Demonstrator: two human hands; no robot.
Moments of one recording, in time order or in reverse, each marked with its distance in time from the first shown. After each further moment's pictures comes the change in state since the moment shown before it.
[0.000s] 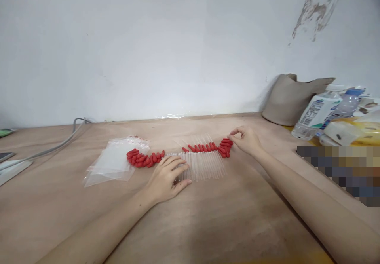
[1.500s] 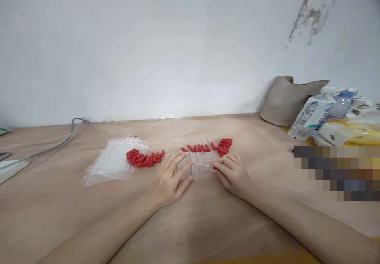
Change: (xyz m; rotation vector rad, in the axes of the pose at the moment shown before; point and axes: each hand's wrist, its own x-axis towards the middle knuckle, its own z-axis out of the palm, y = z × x) left_hand -0.001 0.014 0.005 0.065 0.257 0.065; right_hand -0.097 -0.051 0.010 0.029 0.110 -0.702
